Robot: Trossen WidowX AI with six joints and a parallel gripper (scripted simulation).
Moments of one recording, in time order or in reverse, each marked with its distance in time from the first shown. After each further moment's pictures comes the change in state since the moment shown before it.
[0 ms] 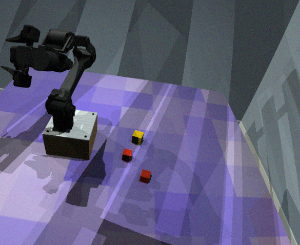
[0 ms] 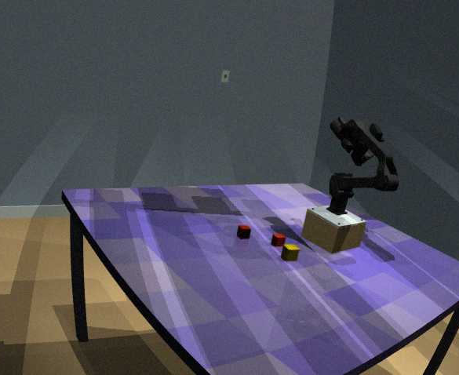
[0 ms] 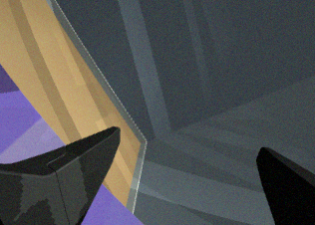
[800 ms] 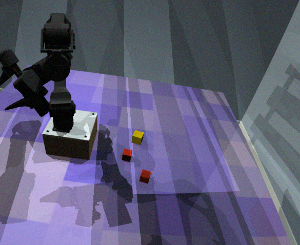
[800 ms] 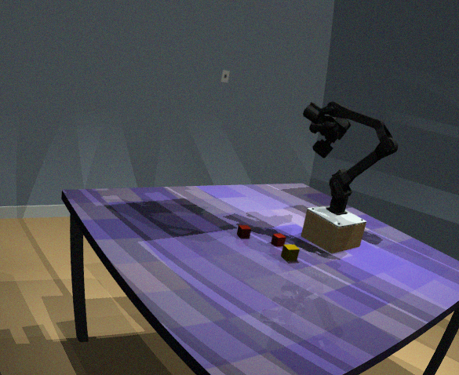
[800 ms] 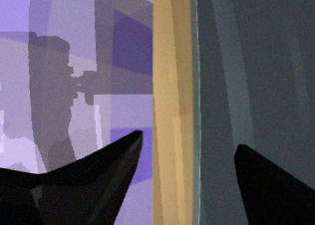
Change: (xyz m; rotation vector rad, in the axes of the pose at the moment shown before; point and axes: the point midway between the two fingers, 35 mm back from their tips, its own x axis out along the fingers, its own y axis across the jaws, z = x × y) arm -0.090 0.109 0.117 -0.298 -0.327 0.706
